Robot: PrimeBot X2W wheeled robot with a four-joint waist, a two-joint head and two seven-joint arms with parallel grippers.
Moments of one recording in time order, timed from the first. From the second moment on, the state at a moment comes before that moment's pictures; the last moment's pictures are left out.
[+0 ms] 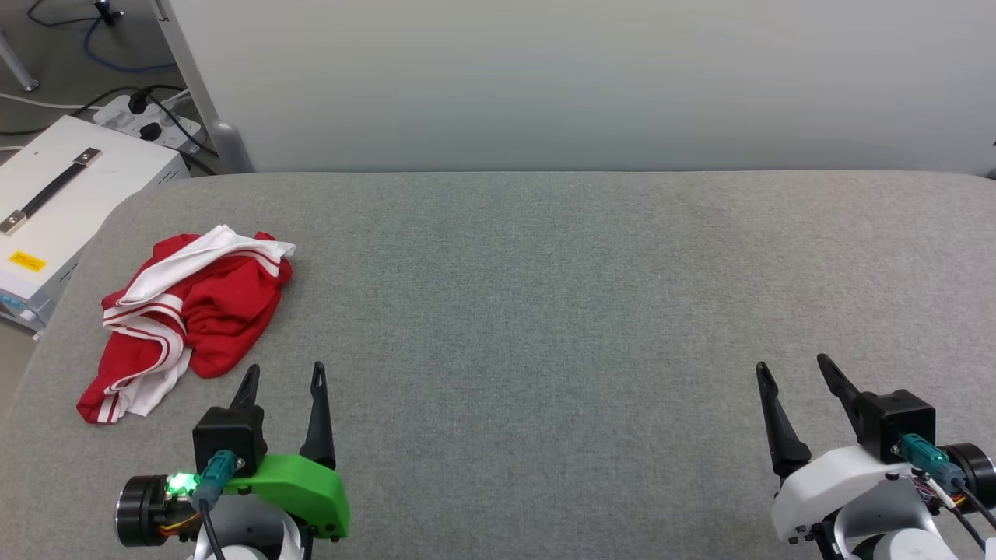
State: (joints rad) left arm 0.02 0.06 0.01 0.02 -0.03 -0.01 -0.02; right arm 0.02 -0.05 -0.02 0.02 0.03 0.13 -0.02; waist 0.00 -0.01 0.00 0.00
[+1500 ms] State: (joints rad) left arm 0.02 0.06 0.03 0.05 -0.10 -0.06 -0.11; right arm 0.00 -0.05 -0.05 0.02 0.10 0.13 -0.12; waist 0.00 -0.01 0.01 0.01
